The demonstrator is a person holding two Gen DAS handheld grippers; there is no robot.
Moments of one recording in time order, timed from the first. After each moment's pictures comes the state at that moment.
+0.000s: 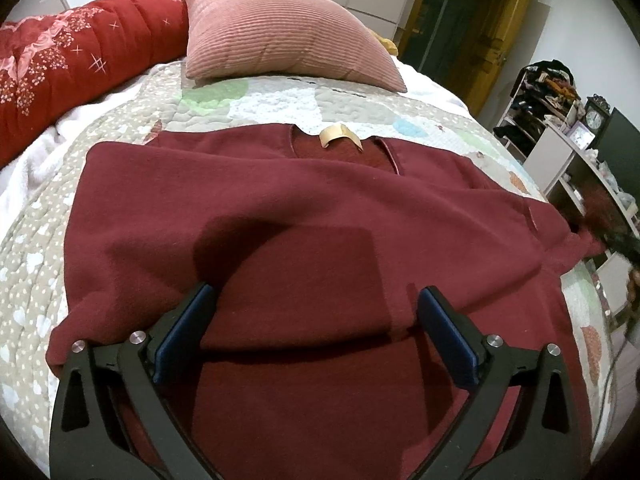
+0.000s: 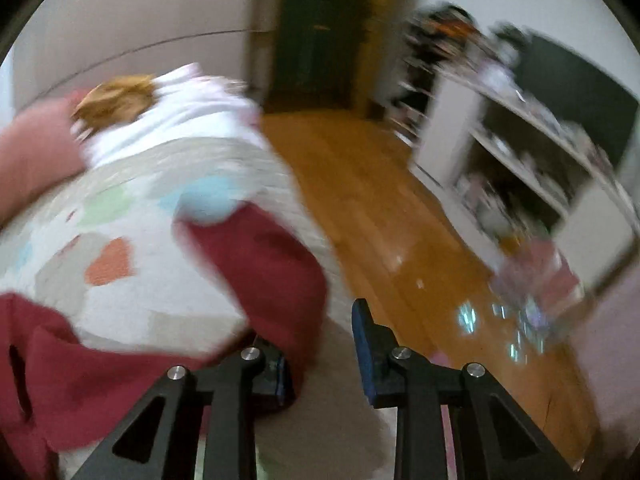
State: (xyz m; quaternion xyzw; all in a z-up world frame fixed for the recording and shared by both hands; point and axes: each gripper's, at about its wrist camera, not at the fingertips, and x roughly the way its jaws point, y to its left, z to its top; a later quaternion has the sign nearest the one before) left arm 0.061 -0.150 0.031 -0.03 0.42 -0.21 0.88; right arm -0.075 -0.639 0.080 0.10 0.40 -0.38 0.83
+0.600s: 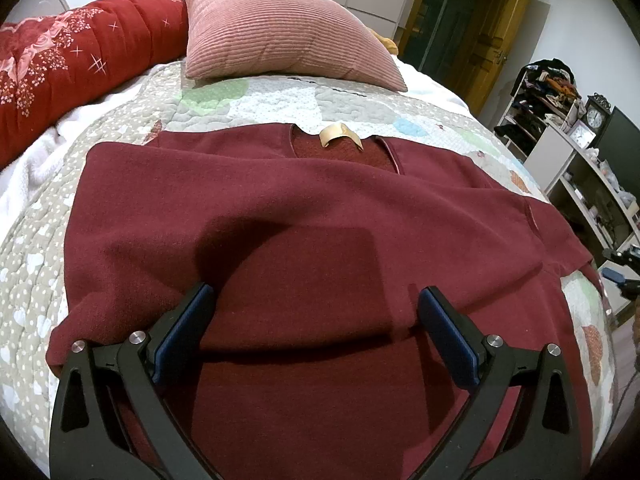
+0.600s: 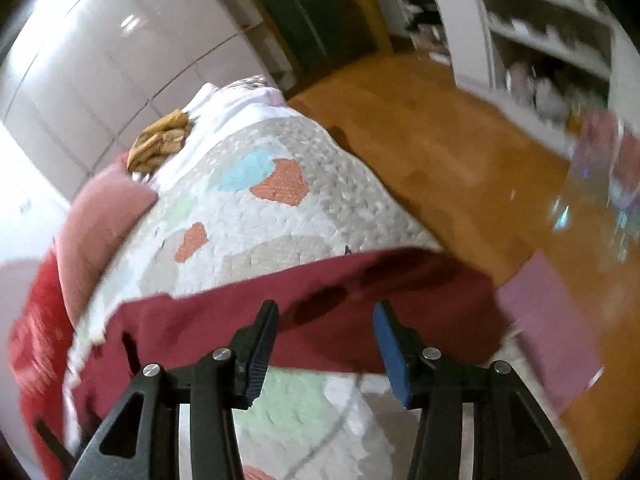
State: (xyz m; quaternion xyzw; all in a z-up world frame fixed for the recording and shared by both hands) left arm 0.061 -0.150 0.030 -0.03 0.42 -0.21 0.88; right arm -0.142 -0.649 0.065 0.34 0.37 -0.23 0.83
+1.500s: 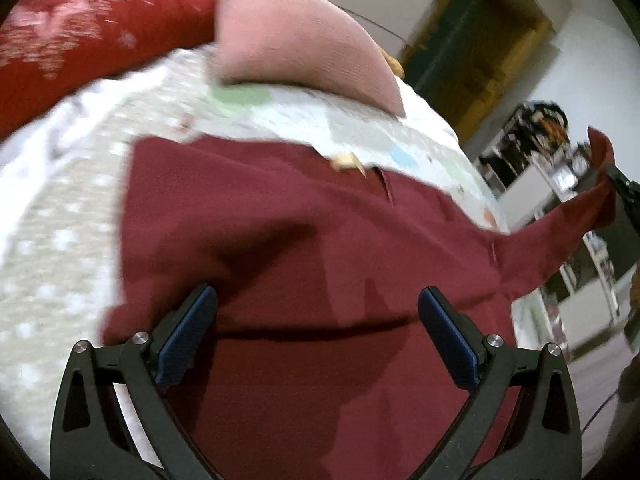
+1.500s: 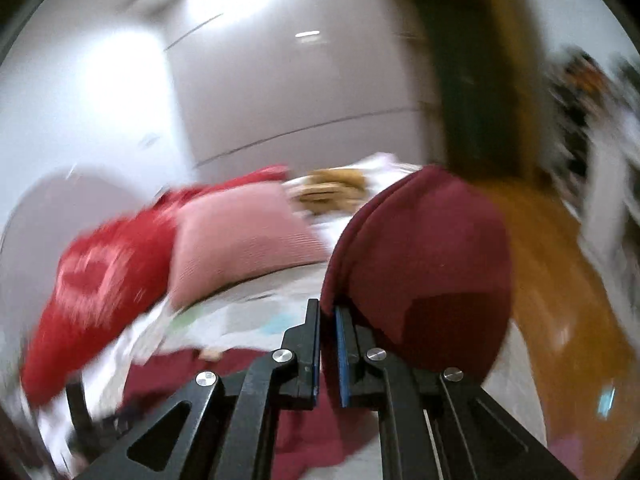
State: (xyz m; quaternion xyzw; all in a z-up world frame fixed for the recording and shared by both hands) left arm 0.054 -0.093 0.068 -0.13 0.43 -0.22 0.87; right arm -0.035 -0.475 0.225 0.09 0.26 -0.02 0.96
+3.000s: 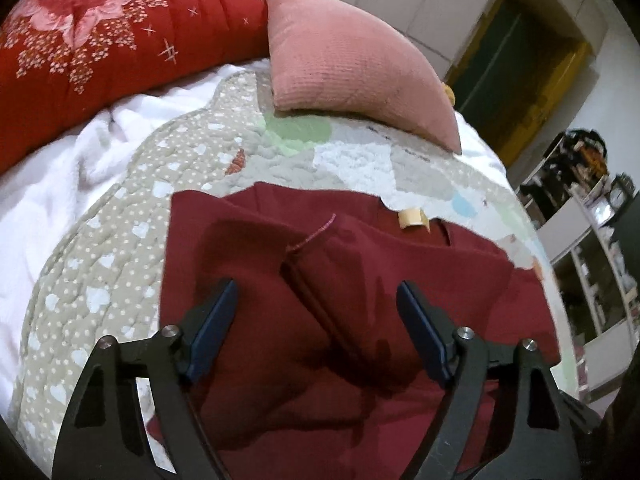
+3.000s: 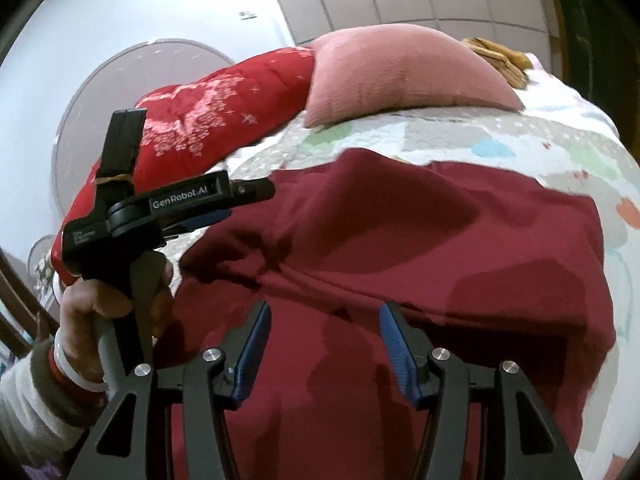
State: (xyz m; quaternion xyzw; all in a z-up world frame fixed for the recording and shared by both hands) left arm 0.105 -0.091 0.061 -0.12 0.43 -0.14 0.89; right arm -0.011 -0.282 0.052 0.08 0.41 0.15 0.90
